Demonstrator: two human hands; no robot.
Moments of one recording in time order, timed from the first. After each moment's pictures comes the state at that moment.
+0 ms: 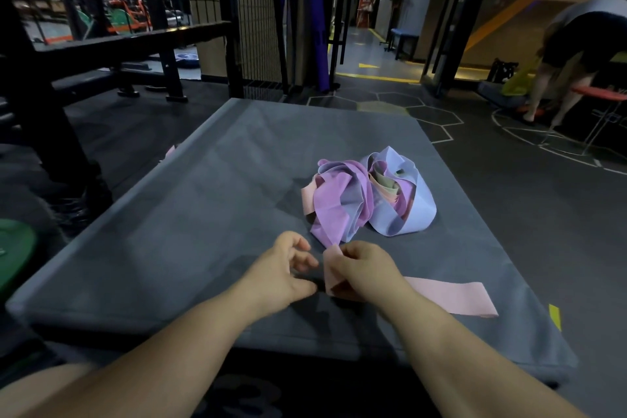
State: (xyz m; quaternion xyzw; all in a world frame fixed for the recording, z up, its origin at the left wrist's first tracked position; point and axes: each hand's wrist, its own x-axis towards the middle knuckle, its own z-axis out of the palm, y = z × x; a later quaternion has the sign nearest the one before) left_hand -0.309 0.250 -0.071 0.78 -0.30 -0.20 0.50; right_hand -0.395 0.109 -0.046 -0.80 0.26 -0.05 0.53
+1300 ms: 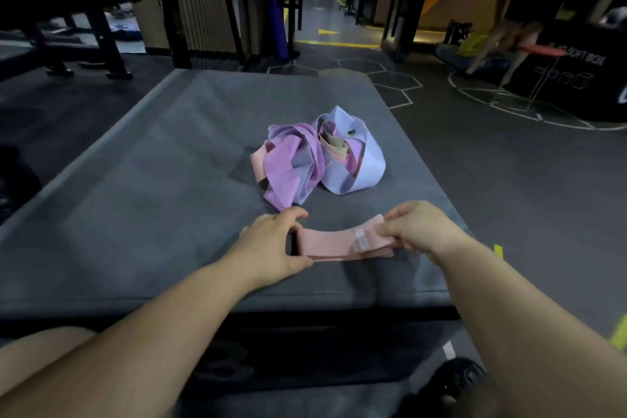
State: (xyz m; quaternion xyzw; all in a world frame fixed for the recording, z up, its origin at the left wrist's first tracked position) left_hand -0.331 0.211 -0.078 0.87 -0.42 -0.09 0.25; right_hand -0.462 -0.003 -0.042 -0.81 0.39 -0.05 0.43
